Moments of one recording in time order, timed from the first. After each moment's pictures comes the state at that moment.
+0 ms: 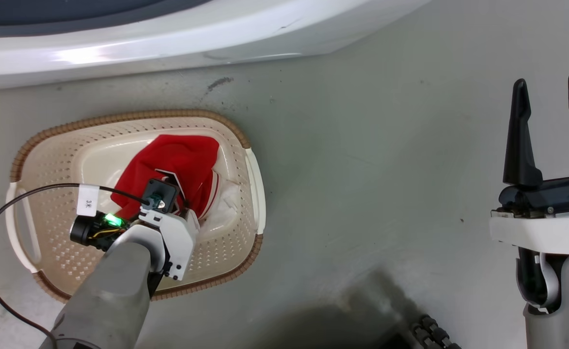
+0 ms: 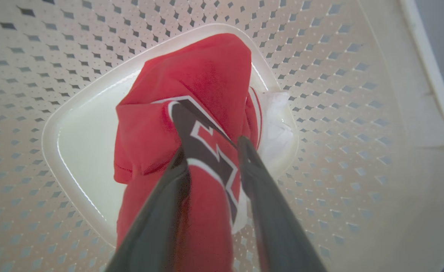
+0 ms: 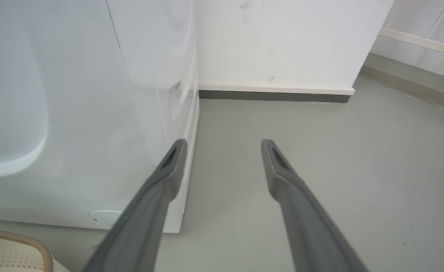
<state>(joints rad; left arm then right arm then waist) -0.80 0.21 -0.64 1.26 -0.34 -0.08 -0.22 -0.29 -0.05 -0.06 -0.13 0.11 0.13 -0.26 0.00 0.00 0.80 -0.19</state>
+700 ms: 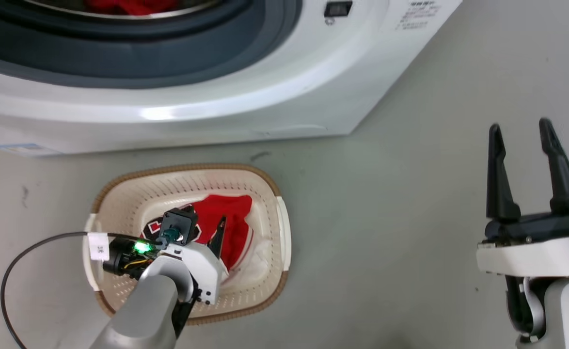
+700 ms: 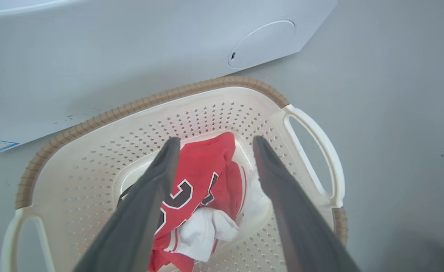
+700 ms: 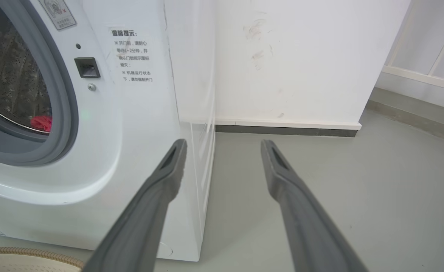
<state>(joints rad) -0.58 0.20 -0.54 0.96 -0.35 -0.04 -0.26 -0.20 -0.05 -0.05 -0.08 0.07 0.13 -0.26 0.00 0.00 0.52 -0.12</state>
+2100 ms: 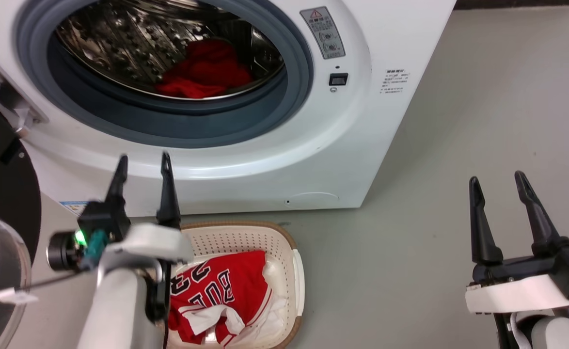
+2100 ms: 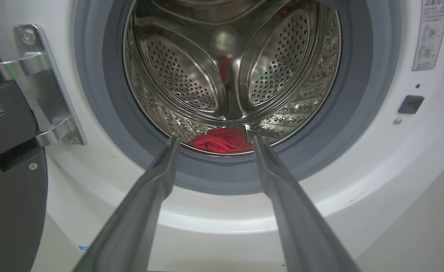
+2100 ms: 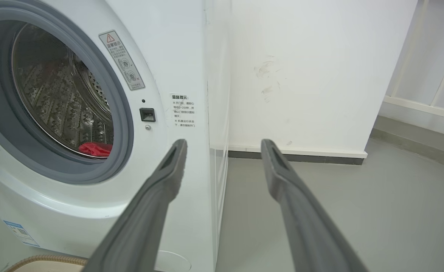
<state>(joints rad) -0.30 0.06 0.00 0.28 -0.12 0.02 -0.26 -0.06 -0.05 -0.03 -0.05 0.05 0.13 -0.26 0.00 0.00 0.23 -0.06</state>
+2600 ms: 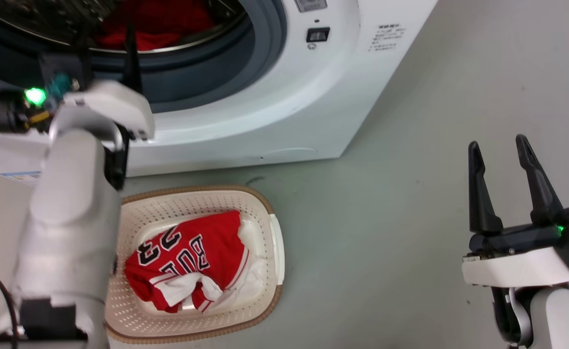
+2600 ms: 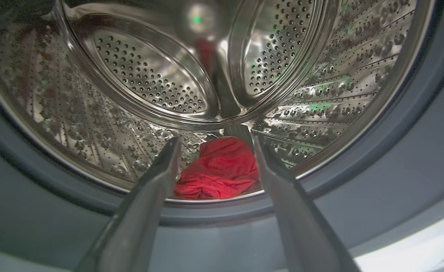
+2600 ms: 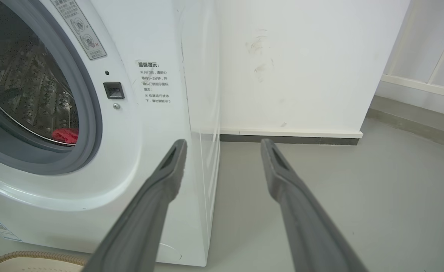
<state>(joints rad) -0.89 0.19 -0.02 0.77 -0.04 -0.03 -0.25 -0.16 -0.05 0.00 -0.06 0.08 0.13 -0.26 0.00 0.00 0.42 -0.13</state>
